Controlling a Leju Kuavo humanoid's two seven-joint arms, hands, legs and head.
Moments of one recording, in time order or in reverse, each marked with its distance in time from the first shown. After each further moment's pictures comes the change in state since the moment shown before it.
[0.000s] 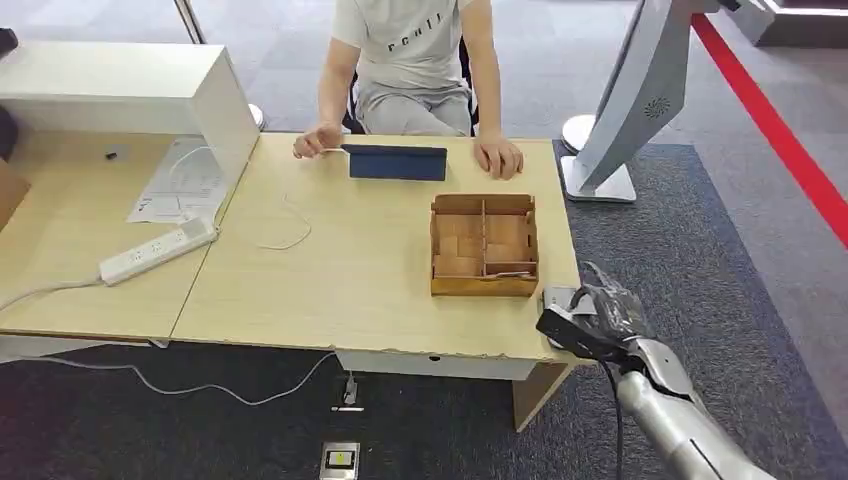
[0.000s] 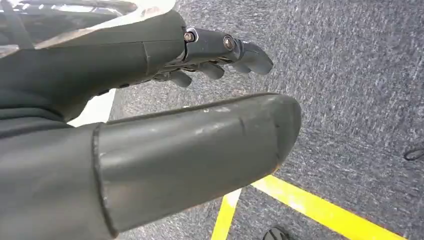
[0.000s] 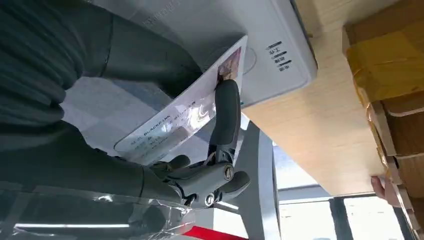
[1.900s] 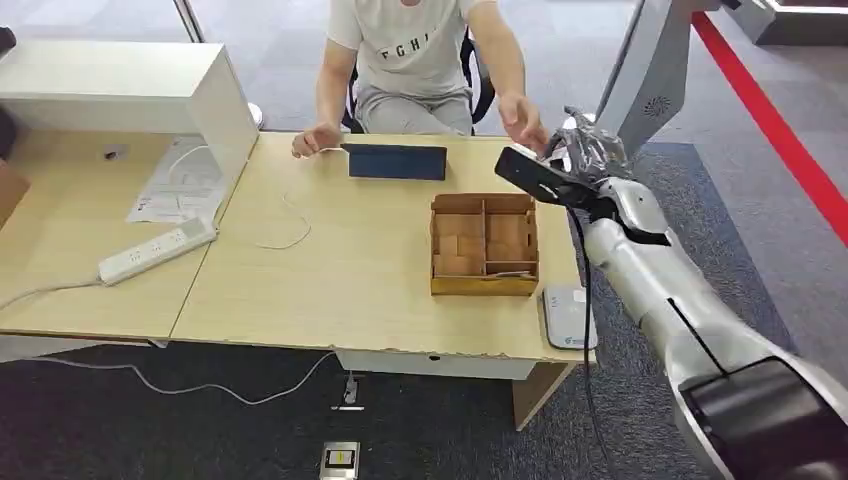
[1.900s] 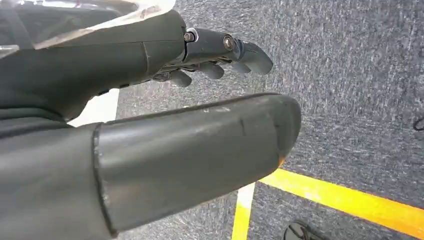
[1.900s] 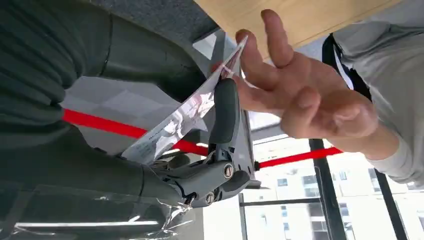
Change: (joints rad) left arm 0.003 -0.006 -0.010 0.000 -0.111 -0.077 -0.021; right arm -0.484 0.185 0.096 0.034 0.030 0.144 0.233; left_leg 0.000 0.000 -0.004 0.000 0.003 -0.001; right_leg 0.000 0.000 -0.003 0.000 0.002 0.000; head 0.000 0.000
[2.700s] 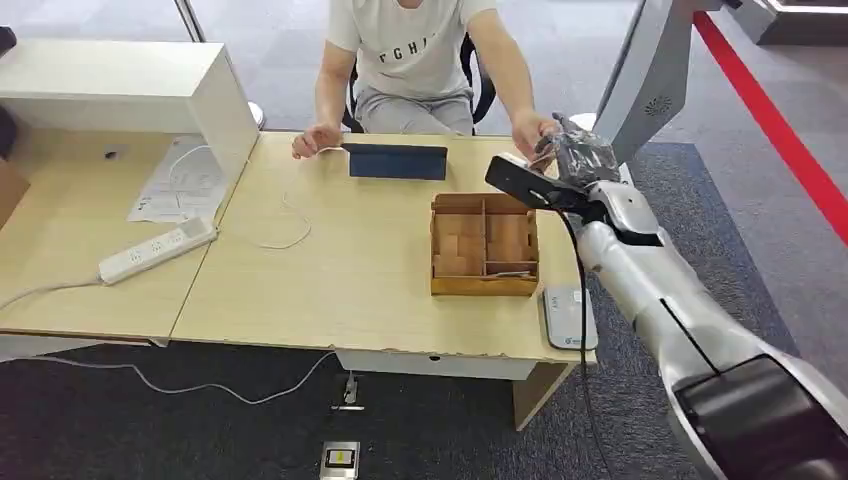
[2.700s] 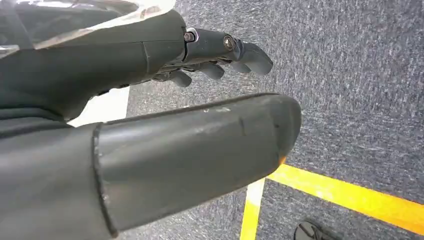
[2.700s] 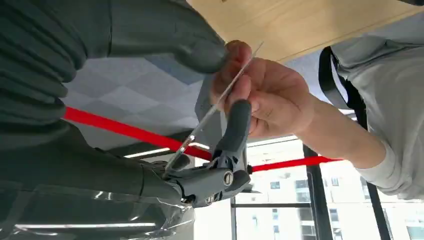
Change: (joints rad) left arm 0.000 -0.013 0.000 0.000 0.000 0.007 0.044; right arm -0.005 0.016 0.034 0.024 0.001 0.015 -0.023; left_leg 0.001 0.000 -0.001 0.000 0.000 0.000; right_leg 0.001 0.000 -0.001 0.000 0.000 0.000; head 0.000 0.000
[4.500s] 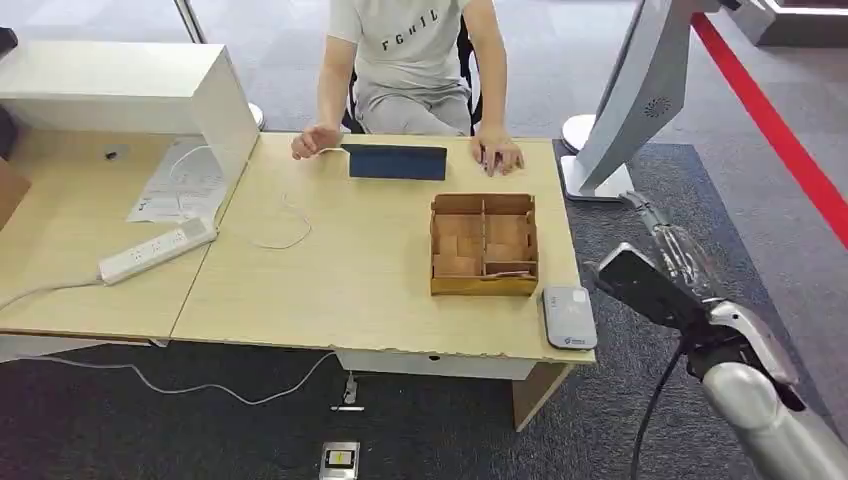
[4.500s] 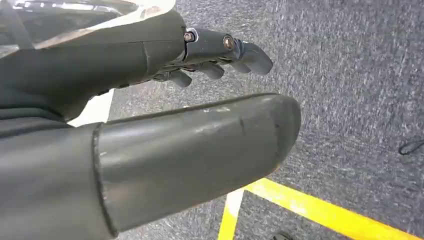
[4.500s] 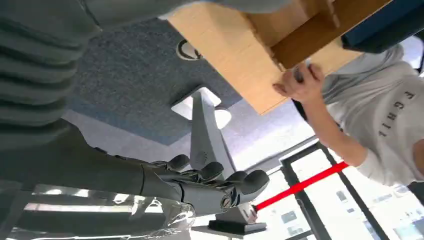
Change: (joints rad) left arm -0.004 0.024 0.010 0.000 0.032 0.039 -0.061; right arm 0.692 -0.555 -0.218 -1.229 -0.363 0.157 0.194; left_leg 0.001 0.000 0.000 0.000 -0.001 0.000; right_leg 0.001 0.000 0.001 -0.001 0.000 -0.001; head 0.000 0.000
